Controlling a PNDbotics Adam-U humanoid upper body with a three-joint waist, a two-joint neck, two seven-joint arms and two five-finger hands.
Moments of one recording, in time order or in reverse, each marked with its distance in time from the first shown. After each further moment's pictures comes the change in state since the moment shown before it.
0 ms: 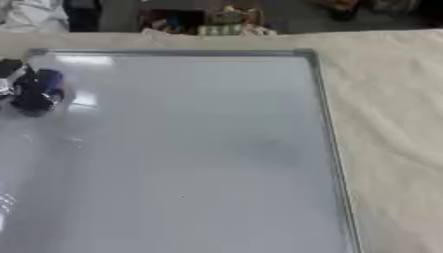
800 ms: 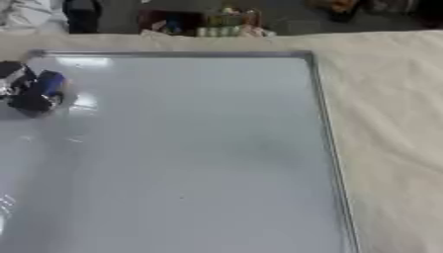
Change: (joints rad) left arm -0.001 0.000 0.001 -0.001 0.008 0.007 -0.022; right arm 0.002 0.000 -0.001 0.000 0.000 -0.002 -0.002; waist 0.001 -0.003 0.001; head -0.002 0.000
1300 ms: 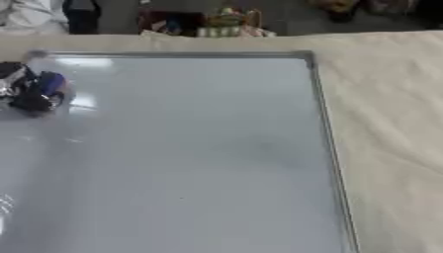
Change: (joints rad) left arm 0.000 0.000 0.002 0.000 0.002 0.002 -0.007; right arm 0.002 0.000 -0.003 0.000 0.000 -0.002 -0.002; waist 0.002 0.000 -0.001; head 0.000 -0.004
